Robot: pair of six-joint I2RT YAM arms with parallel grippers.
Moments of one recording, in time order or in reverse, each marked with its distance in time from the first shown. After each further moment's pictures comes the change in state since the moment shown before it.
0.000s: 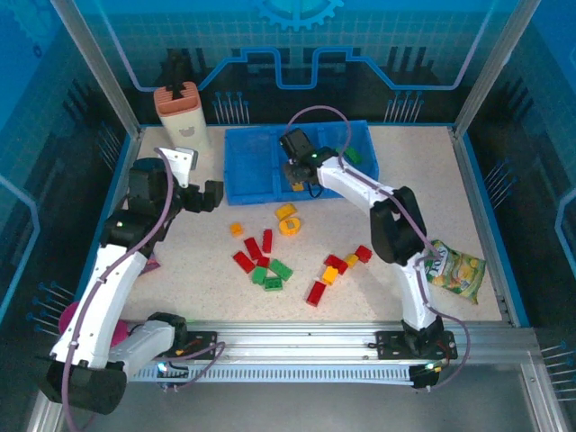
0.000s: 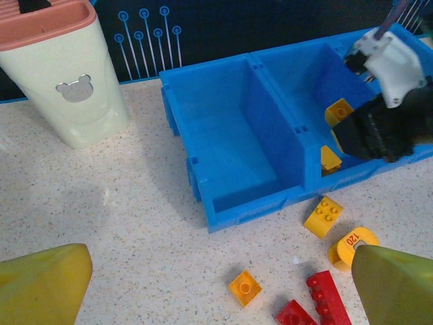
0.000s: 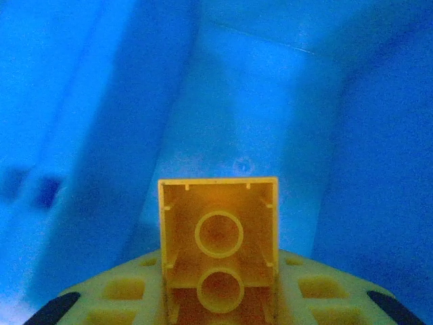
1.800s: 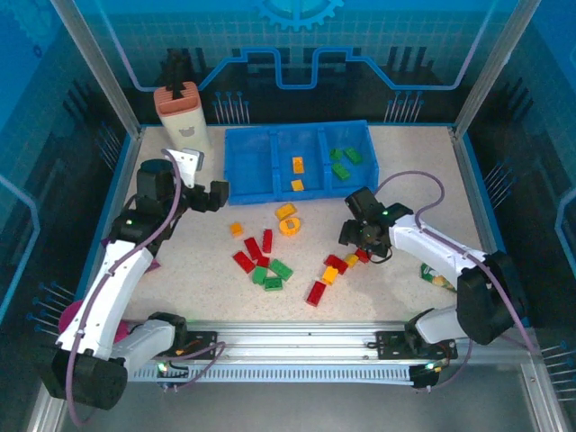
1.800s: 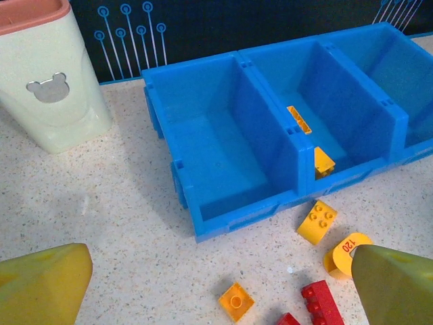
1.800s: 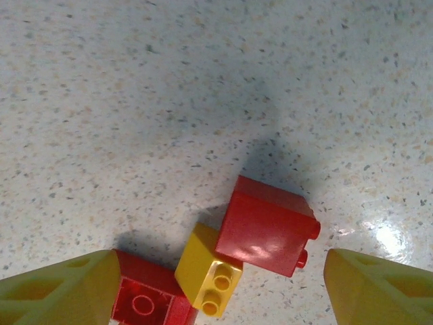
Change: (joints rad) left arm 0.001 0.032 -0.076 0.119 0.046 -0.007; right arm -0.109 -0.813 -1.025 -0.134 -0.151 0.676
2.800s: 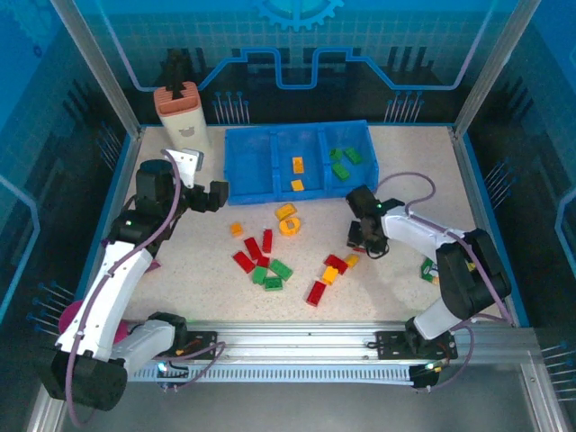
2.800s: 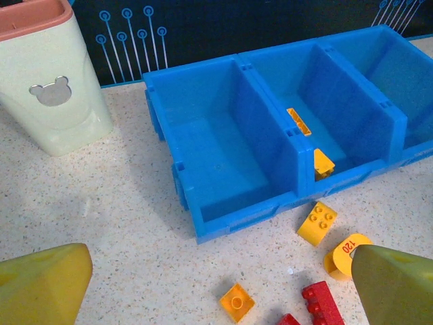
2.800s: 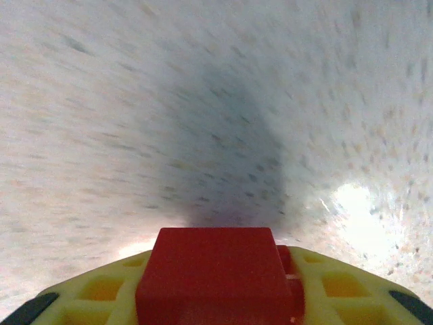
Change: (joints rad) left arm 0.000 -0.011 0.000 0.000 -0.001 0.003; right arm -0.042 0.146 0.058 0.041 -0.001 -0.148
